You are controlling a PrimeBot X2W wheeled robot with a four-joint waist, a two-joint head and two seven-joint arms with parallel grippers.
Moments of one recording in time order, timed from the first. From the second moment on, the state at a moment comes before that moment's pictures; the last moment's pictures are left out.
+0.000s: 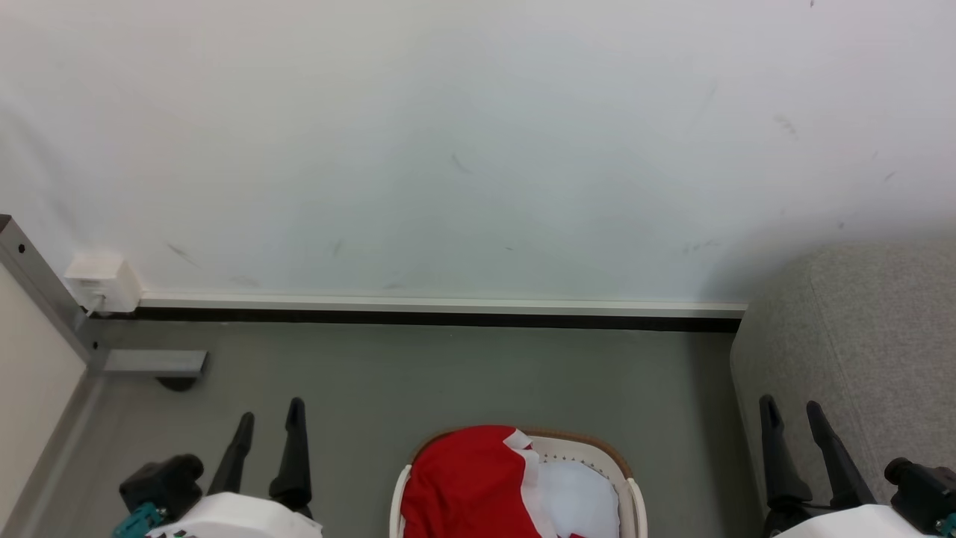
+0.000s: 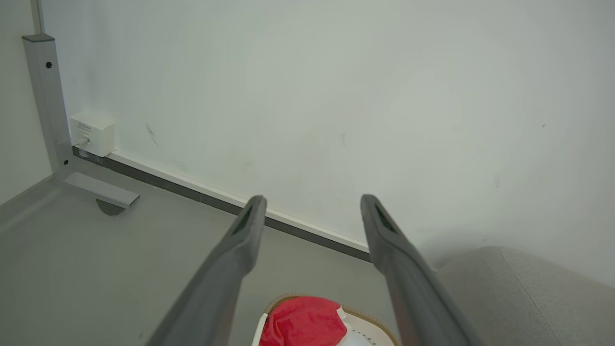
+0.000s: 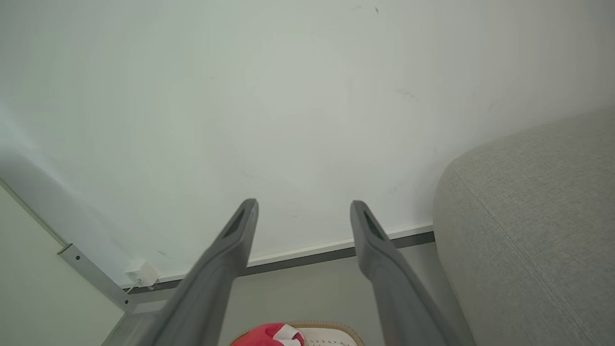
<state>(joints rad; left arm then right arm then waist) -0.07 0.11 -0.09 0.19 -0.52 0.04 -0.14 -0.06 -0.05 0.06 0.21 0.55 0.13 -0.14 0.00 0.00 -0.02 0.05</state>
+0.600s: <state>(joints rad) -0.07 0.11 -0.13 0.16 -0.35 0.06 -0.18 -0.06 -0.05 0.08 0.20 0.40 0.13 -0.18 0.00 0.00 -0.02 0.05</state>
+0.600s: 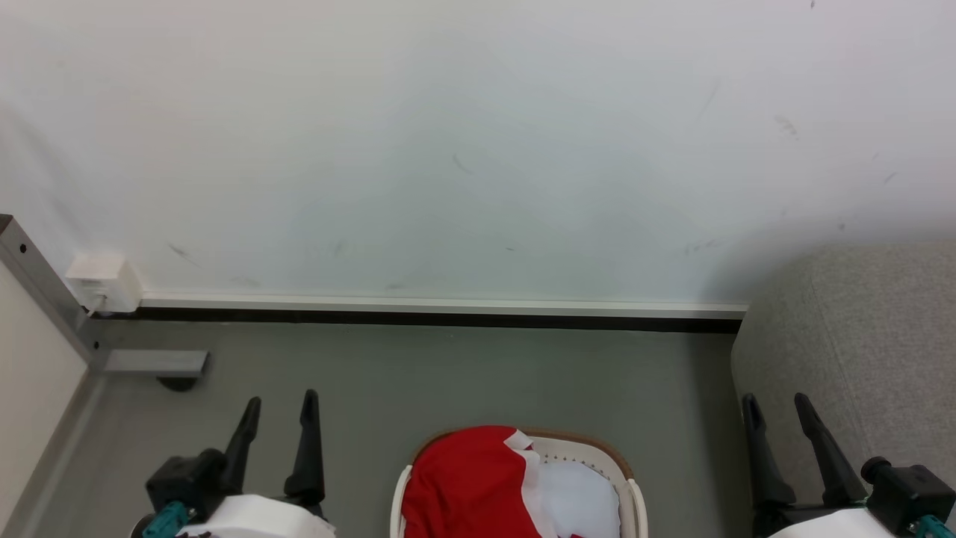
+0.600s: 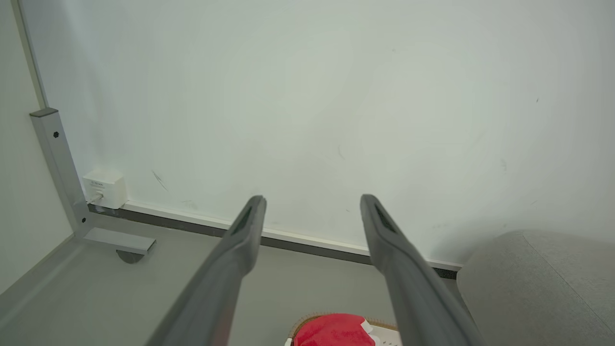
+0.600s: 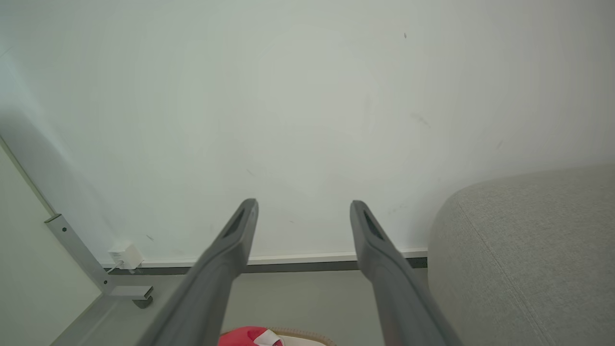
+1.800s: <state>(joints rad) -0.07 0.10 -0.12 0.14 -0.07 0.04 -0.26 -0.06 -0.05 0.10 0.17 0.21 0.13 -0.26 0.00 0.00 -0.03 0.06</state>
